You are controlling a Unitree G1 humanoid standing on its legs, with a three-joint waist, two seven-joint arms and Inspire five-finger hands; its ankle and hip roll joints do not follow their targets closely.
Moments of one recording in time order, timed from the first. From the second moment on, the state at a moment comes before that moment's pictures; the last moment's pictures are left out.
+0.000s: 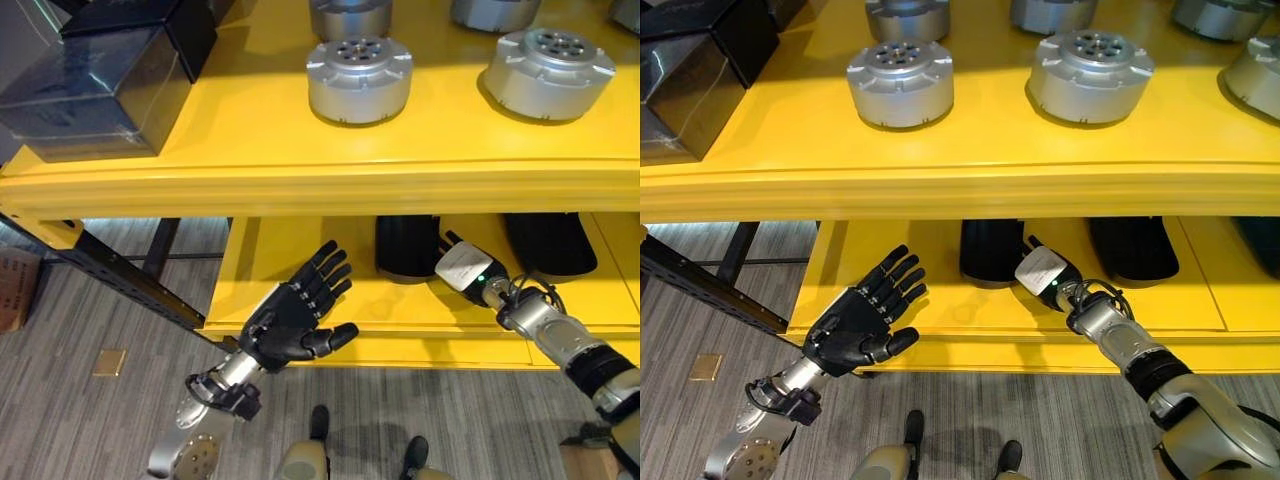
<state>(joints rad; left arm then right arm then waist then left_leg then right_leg) 0.14 0.53 -0.27 -0.18 -0.98 -0.15 -0.45 -0.63 -0.83 0.73 0.57 -1.30 -0.06 -0.15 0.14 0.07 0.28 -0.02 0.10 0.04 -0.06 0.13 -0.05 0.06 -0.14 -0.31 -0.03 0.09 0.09</state>
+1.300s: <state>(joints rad) 0.14 0.53 -0.27 -0.18 -1.02 -0.15 -0.45 -0.60 -0.89 0.65 0.54 -1.28 -0.07 -0.21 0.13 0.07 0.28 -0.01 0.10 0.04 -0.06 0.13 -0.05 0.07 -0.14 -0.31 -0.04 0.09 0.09</state>
